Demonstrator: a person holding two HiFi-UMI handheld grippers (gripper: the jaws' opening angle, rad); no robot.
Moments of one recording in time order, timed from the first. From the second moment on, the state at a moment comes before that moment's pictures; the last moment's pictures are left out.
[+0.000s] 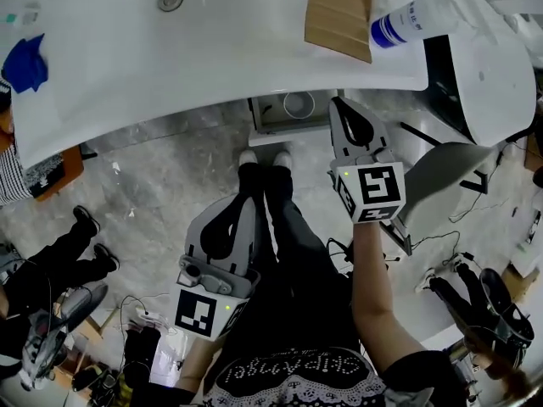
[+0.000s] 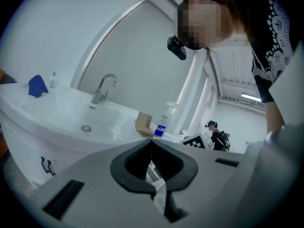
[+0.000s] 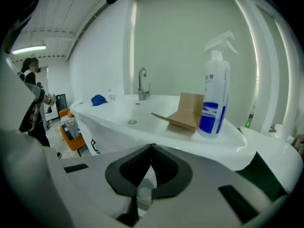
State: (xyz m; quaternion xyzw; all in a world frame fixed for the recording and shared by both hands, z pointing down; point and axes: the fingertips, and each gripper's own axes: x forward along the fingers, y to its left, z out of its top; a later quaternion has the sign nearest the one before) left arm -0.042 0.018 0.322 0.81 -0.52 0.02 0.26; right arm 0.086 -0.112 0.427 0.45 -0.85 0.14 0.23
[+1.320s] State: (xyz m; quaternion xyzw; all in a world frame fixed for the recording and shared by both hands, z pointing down) left arm -0.061 0.051 0.171 0.85 -0.50 -0.03 0.16; right arm 0.086 0.024 0.187 0.46 -0.87 0.09 0.11
